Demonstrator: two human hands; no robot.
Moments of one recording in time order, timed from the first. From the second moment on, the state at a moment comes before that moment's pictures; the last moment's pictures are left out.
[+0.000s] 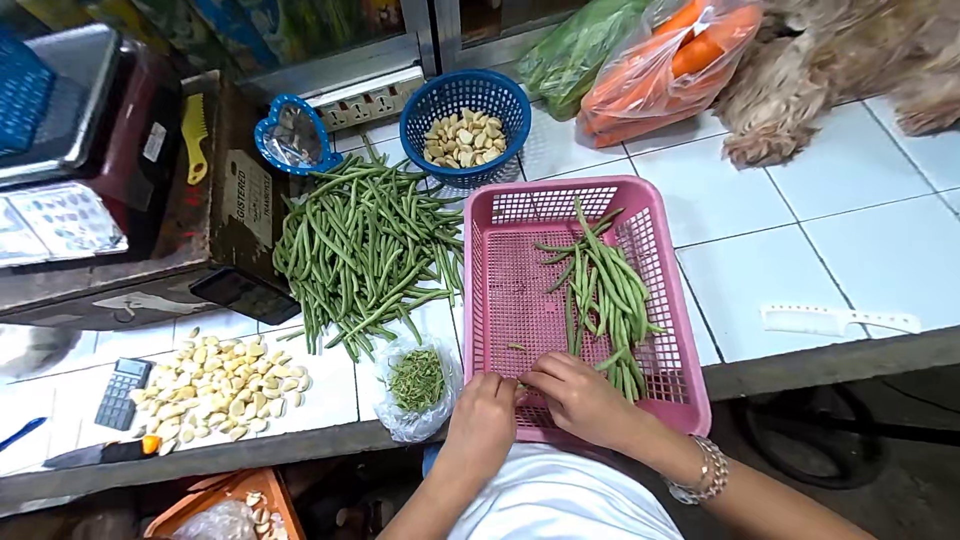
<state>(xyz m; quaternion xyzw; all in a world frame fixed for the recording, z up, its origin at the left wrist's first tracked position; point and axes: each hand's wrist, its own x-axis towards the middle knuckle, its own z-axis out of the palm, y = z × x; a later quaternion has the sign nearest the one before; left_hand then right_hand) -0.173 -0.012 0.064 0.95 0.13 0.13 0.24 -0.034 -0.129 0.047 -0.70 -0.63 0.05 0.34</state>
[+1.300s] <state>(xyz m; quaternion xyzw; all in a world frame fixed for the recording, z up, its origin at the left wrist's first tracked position) -0.187 -0.019 0.093 0.87 0.20 0.22 0.39 -0.057 -0.120 0.061 -0.65 -0.60 -0.11 0.45</state>
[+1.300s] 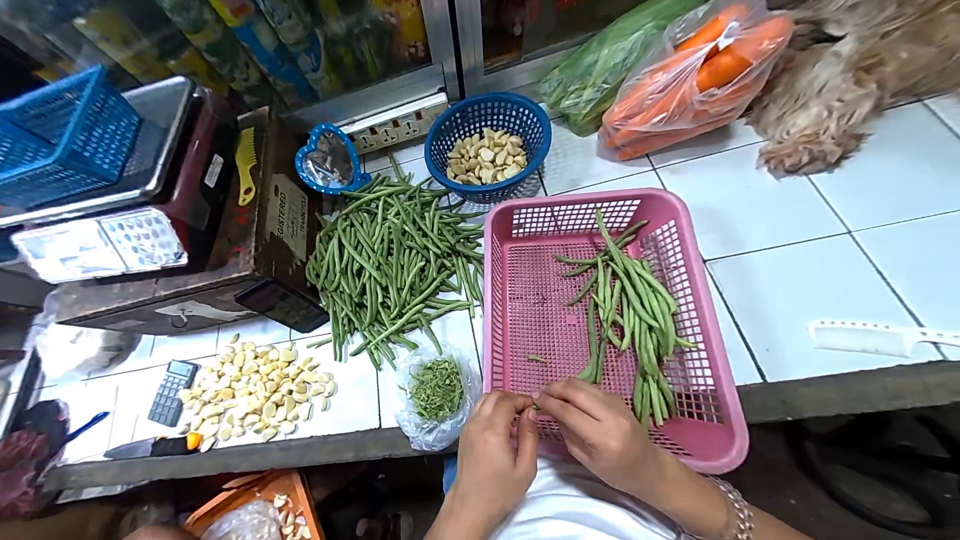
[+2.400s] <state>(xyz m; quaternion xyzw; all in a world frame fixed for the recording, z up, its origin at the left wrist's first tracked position) -0.195 -0.014 0.077 0.69 0.21 0.35 0.59 -0.061 -0.120 0.083 -0.54 -0.42 0.12 0.72</state>
